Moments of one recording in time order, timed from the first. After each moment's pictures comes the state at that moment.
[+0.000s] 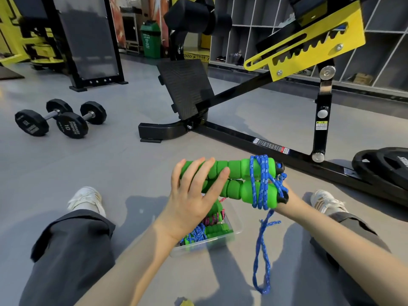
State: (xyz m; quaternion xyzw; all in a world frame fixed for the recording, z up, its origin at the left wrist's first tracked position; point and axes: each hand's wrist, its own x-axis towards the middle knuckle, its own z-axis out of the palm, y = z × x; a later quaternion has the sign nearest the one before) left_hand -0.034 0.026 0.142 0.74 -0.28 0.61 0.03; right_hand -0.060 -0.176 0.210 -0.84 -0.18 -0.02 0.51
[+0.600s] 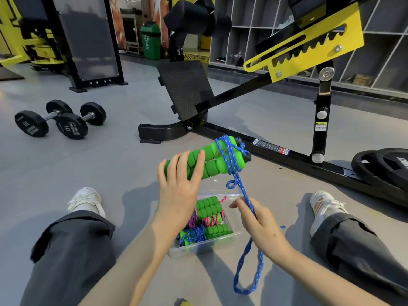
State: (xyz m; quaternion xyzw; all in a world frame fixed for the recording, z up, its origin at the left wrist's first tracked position) left_hand -0.019 0.035 0.137 0.84 -0.13 0.52 0.01; right_hand -0.082 -0.152 0.142 -0.85 -0.09 -0.08 0.52
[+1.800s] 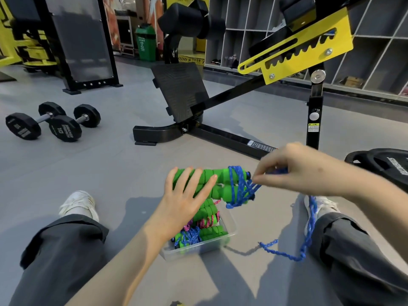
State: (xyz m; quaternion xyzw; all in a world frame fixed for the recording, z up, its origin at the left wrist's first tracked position) left_hand -0.021 0.038 0.123 0.80 -0.28 0.52 -0.09; right_hand -0.072 -0.194 0.299 -0.94 -0.30 -0.04 0.15
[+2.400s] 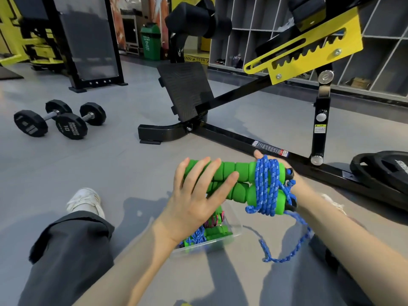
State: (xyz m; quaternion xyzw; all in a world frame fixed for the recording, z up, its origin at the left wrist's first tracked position) left_hand -0.043 0.025 0.158 0.73 -0.31 0.61 0.03; right_hand -0.043 -0.183 0.227 -0.74 -0.12 0.08 0.66
